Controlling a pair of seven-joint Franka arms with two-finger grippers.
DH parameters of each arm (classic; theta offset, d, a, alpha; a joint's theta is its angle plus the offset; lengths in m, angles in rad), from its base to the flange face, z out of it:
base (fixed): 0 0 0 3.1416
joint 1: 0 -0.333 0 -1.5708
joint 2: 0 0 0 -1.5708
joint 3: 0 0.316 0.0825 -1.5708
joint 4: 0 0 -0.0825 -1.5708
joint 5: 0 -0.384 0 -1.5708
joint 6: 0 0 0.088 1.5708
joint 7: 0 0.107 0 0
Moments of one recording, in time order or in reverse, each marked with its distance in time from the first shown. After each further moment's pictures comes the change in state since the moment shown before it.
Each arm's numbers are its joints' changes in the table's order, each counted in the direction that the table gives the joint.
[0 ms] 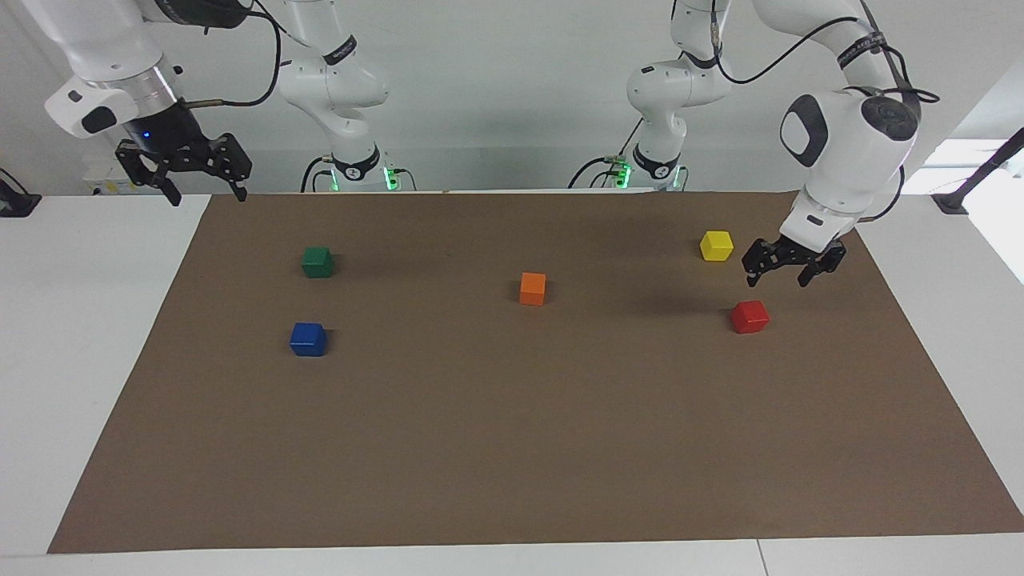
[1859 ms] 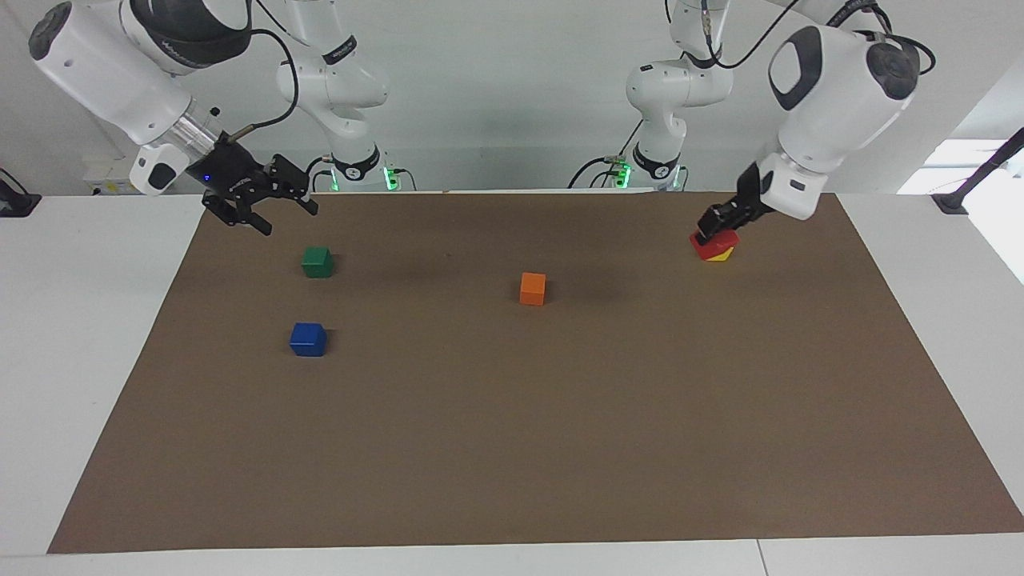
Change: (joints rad) left arm 0.178 0.069 -0.061 -0.272 0.244 -0.502 -0.759; right arm 0.071 0.018 0.015 0.254 -0.558 0.116 -0.129
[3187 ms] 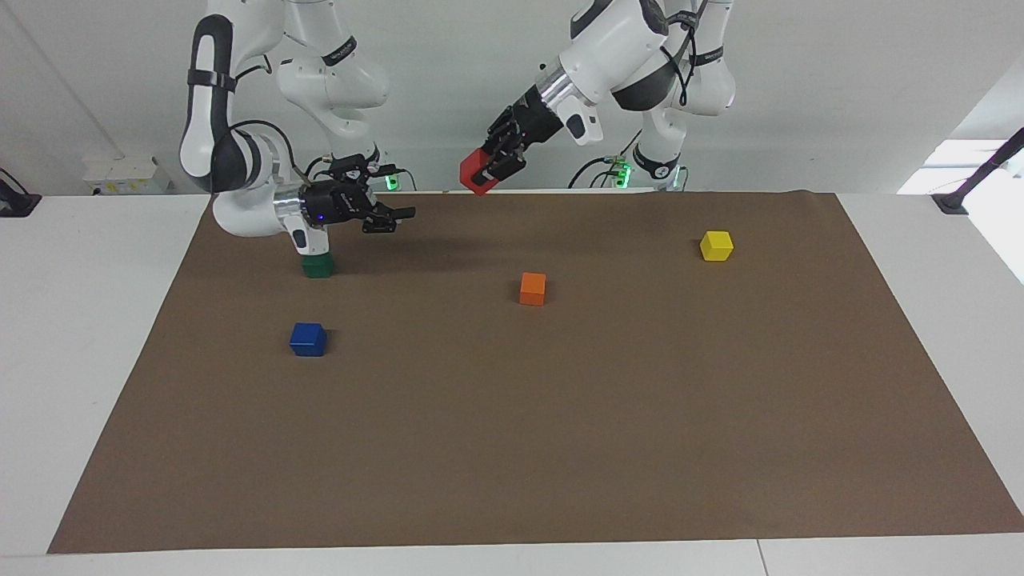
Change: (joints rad) left arm 0.535 0.093 -0.033 0.233 0.553 0.712 -1.218; right arm -0.020 -0.087 0.005 0.617 -1.146 -0.381 -0.678
